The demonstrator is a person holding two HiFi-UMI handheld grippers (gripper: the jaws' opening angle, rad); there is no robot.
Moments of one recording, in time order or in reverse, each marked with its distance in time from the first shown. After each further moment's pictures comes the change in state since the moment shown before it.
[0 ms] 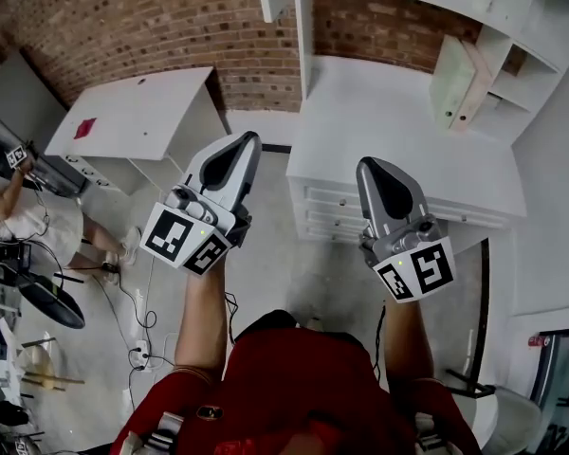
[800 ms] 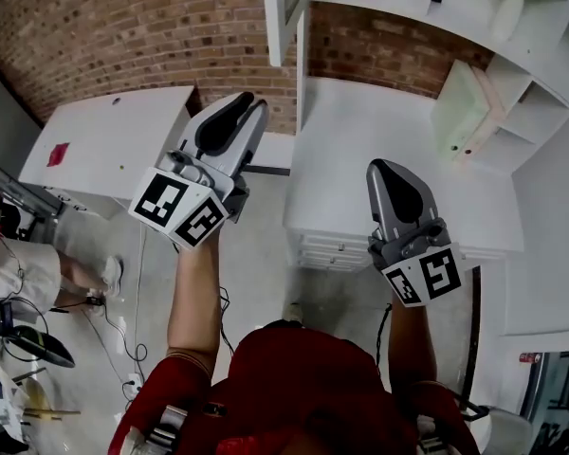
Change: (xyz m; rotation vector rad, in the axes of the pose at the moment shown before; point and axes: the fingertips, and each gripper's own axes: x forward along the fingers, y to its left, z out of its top) left arm 0.131 0.169 -0.019 -0.028 -0.029 -0.050; right arm 0.138 -0.088 -0.049 -0.091 0.045 -0.044
